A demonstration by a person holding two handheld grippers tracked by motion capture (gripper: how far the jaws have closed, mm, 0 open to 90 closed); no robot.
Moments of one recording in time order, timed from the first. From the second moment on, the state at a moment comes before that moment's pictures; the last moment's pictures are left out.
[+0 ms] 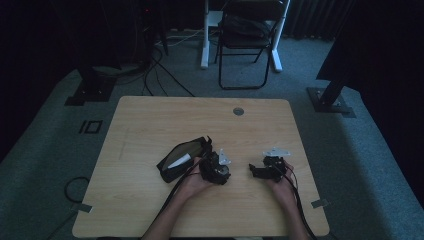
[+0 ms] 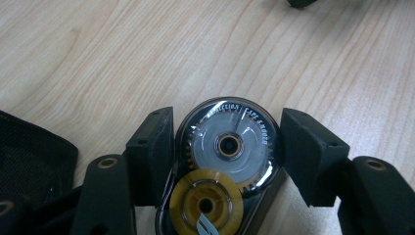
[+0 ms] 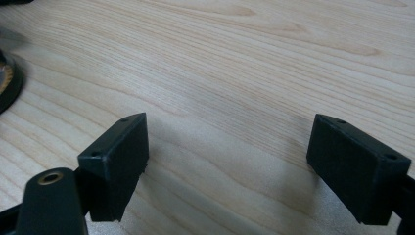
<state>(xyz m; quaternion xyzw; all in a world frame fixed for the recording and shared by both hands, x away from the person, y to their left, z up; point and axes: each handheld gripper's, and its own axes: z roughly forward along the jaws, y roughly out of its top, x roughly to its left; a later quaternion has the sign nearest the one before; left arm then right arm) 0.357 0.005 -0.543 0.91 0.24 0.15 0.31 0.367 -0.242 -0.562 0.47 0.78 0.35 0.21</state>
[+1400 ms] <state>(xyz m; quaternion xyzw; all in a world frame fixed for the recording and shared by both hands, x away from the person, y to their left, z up) 0.353 0.010 -0.540 0.91 0.23 0.11 0.33 0.367 -0.242 -0.562 0.47 0.78 0.35 0.21</state>
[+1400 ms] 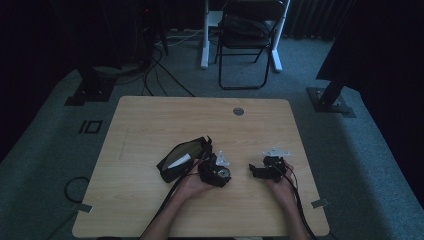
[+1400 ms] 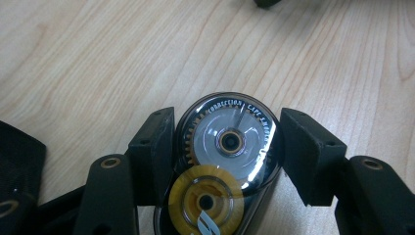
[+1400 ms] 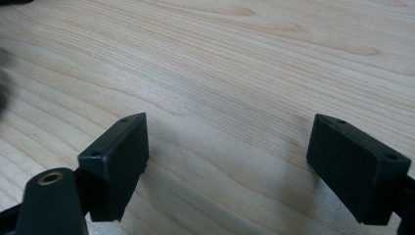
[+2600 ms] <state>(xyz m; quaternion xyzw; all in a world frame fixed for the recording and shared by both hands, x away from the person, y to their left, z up) 0.339 0.014 -0.496 0.90 0.20 0.10 0.37 0.367 -0.242 -0.562 0.47 0.78 0.35 0.21</state>
